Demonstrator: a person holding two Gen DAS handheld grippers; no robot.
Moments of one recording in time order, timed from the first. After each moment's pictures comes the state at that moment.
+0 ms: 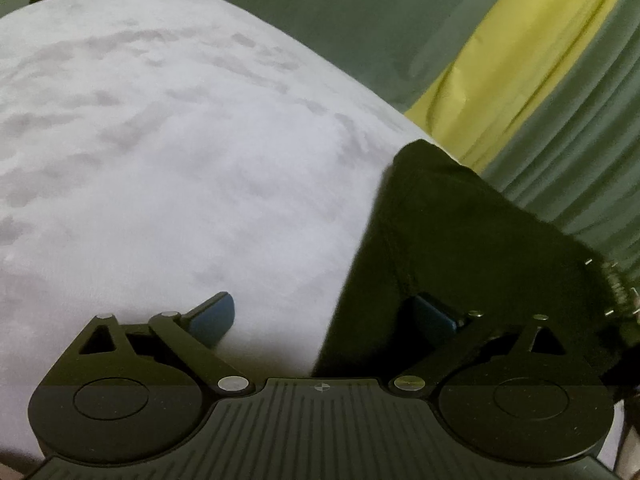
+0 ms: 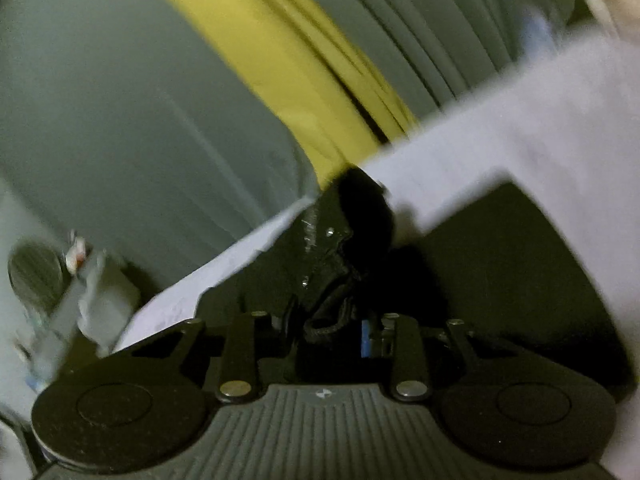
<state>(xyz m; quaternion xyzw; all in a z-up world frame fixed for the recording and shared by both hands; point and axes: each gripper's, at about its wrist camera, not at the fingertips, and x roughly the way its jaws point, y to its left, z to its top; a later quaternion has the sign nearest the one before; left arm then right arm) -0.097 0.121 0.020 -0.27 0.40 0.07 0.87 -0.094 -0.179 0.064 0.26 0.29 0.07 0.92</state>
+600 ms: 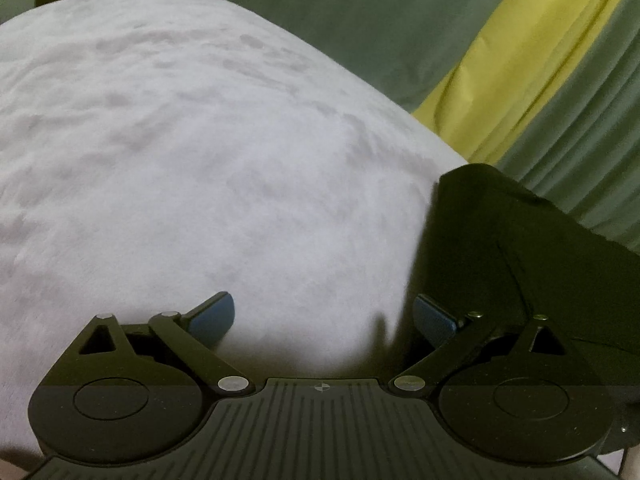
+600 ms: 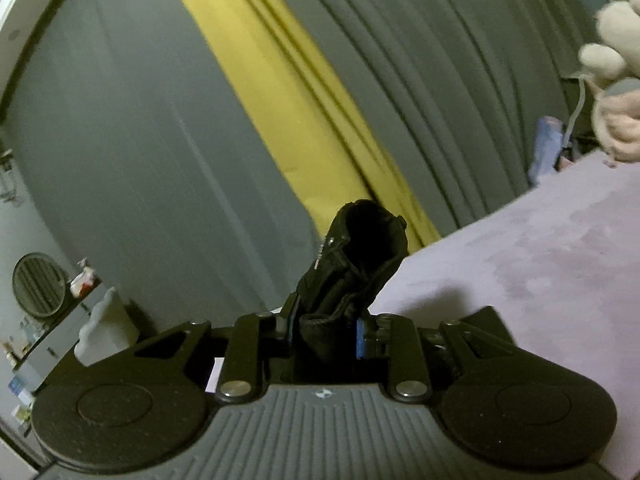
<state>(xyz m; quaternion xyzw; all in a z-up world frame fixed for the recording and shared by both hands) -0.099 0.122 0.022 -0.26 0.41 0.08 0.87 -0.136 -0.222 0.121 0.26 0.20 0.04 0.94</state>
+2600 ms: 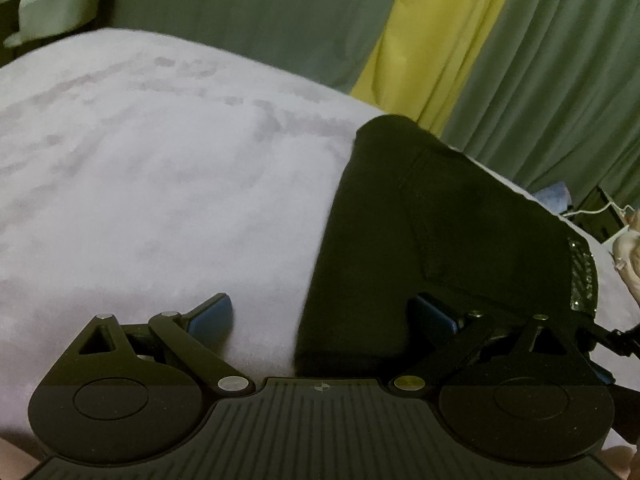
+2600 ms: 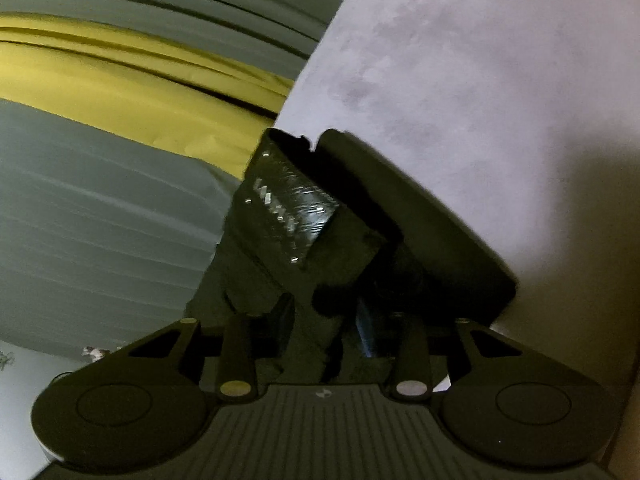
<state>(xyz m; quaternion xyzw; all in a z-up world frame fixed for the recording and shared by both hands) -0.113 0.061 0.032 -0.16 0.40 0.01 0.90 -0.133 -0.286 -0.005 0.52 0.36 -0.04 0.78</state>
